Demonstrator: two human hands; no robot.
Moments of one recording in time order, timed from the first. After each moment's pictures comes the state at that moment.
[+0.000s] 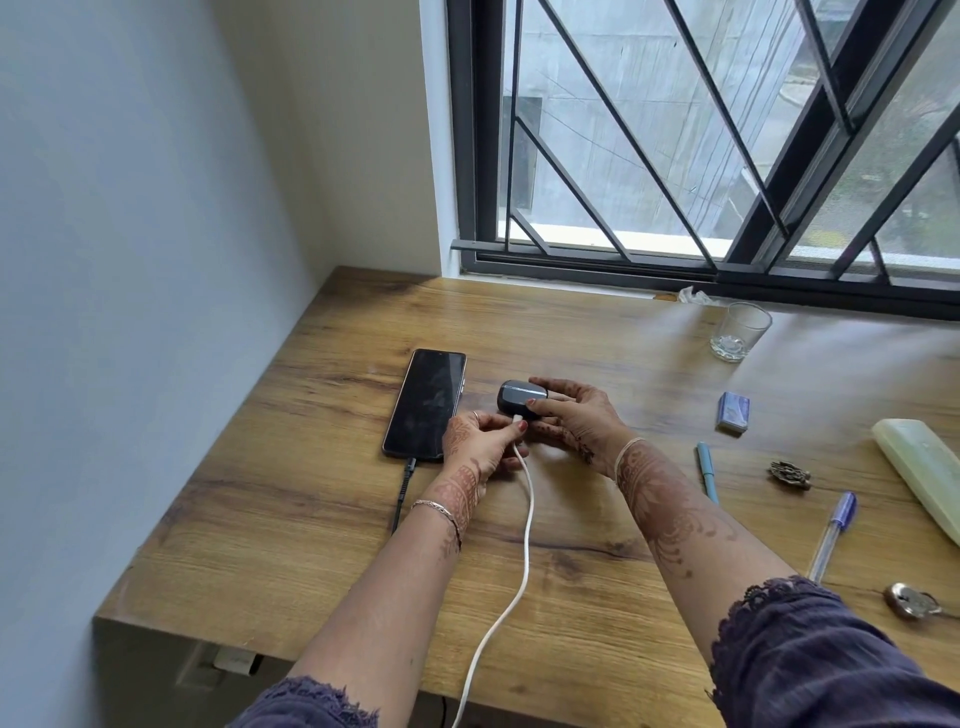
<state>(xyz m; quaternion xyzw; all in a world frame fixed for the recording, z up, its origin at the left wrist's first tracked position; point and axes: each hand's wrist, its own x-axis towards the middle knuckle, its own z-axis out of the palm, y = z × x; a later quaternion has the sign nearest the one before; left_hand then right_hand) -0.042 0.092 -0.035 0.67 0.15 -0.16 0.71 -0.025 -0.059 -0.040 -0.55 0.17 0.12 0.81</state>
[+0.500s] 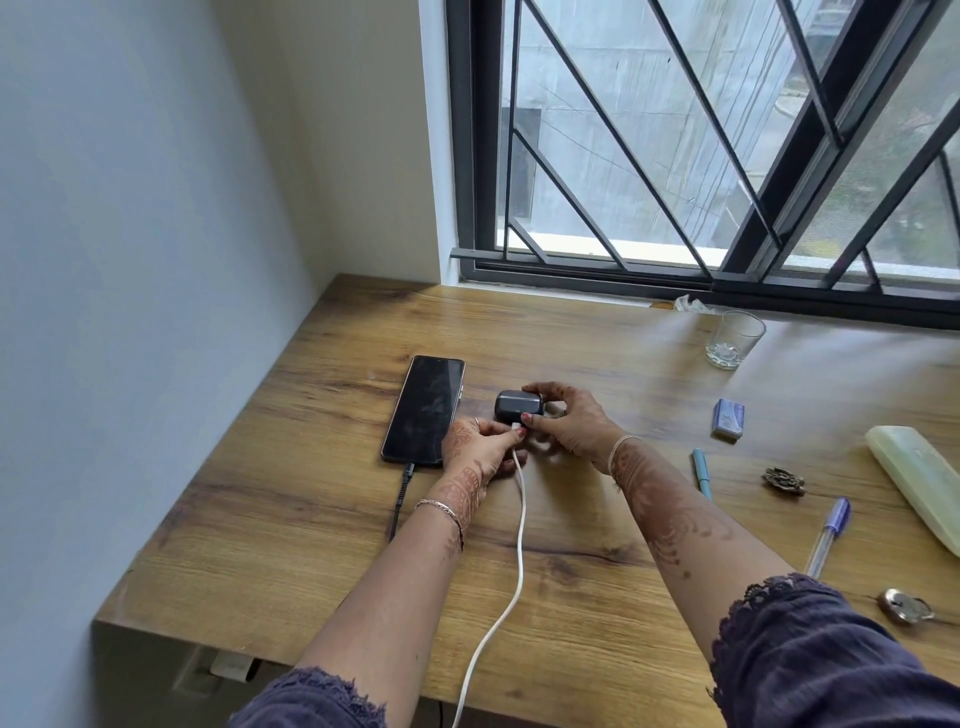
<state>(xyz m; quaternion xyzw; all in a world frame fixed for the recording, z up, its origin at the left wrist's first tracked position) -0.040 0.086 -0.036 0.66 0.17 -0.17 0.71 -0.028 -0.060 -0.030 -0.78 0.08 0.10 0.61</state>
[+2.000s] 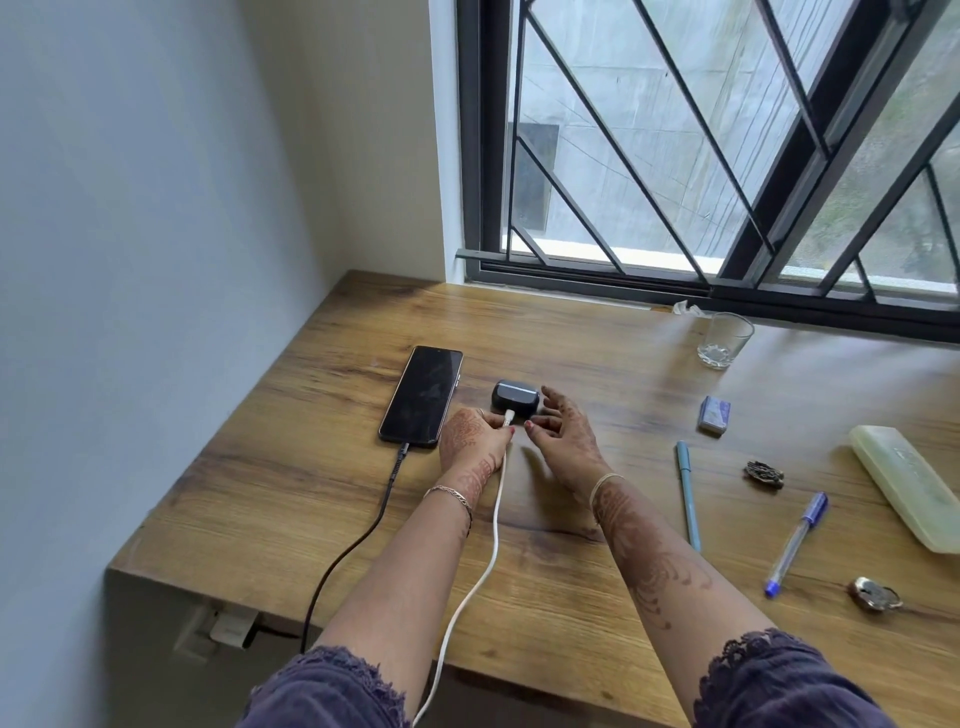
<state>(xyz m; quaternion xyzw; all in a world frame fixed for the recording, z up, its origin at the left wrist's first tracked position) -0.059 0.074 -0.026 0.85 0.15 -0.09 0.49 -0.075 -0.047 -0.042 -0.80 0.11 -0.01 0.59</state>
